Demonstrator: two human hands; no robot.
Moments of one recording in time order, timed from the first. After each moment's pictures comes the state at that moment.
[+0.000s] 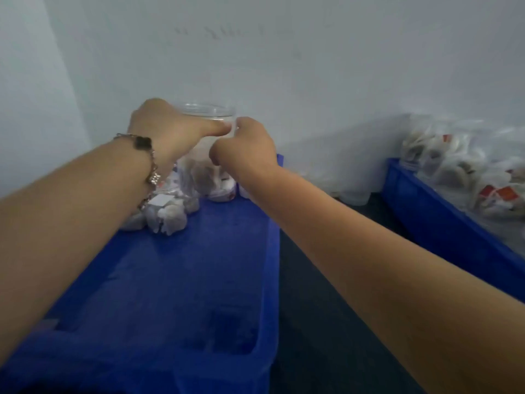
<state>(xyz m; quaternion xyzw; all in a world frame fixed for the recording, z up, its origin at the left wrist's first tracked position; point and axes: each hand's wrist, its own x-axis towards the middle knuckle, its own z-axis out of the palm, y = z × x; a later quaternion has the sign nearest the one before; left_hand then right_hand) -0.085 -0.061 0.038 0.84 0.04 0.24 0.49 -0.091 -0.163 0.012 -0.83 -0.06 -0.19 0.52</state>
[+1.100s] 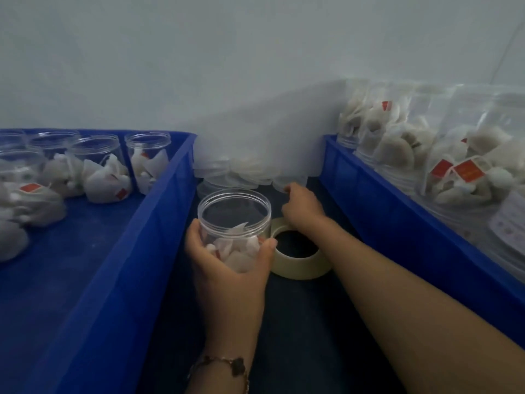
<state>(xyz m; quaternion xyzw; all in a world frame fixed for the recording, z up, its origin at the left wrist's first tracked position) -0.080 -0.279 -0.186 0.70 -0.03 0.21 0.68 0.031 -0.432 -0.153 -0.94 0.17 -0.11 0.26</state>
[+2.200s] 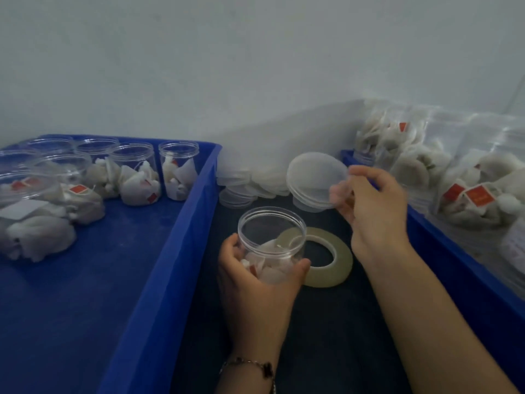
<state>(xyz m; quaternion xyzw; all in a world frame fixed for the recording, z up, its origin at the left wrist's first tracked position) -0.091 -0.277 -0.188 0.73 -0.01 0.21 0.65 -0.072 -0.405 -0.083 -0.57 0.14 -0.35 0.73</state>
